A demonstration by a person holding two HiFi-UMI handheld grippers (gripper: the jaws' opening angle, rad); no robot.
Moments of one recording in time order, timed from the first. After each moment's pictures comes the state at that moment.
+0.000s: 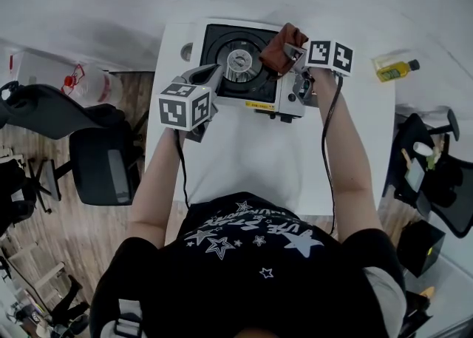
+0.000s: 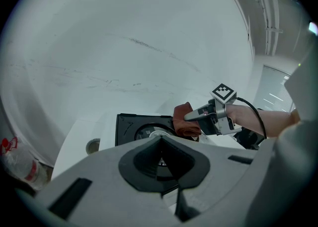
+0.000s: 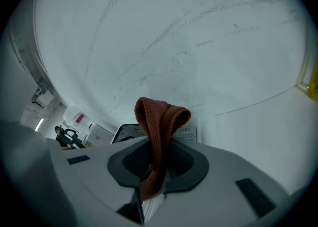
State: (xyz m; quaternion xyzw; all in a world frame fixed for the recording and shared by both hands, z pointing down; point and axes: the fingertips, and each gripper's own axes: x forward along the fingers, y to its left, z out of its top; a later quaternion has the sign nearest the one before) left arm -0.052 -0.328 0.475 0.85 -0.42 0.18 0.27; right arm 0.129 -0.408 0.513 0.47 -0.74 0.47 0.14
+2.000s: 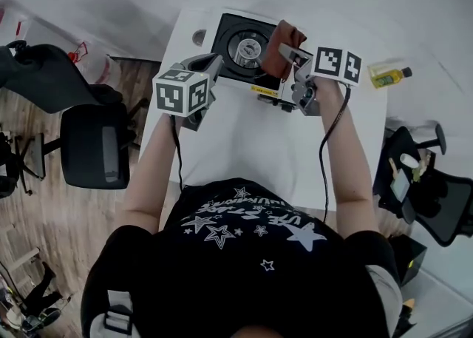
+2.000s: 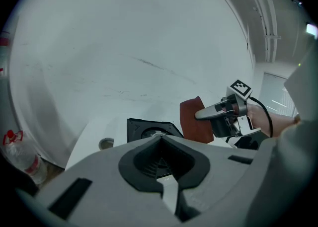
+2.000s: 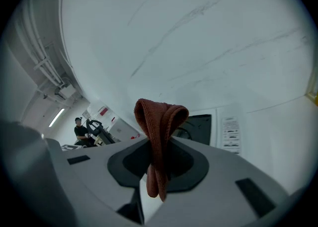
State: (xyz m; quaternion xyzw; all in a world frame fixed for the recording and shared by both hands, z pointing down) left arm -0.086 -0.289 0.440 0.85 -0.45 0.13 0.26; right arm 0.065 -0.338 0.424 0.40 -0.80 0.43 0.12
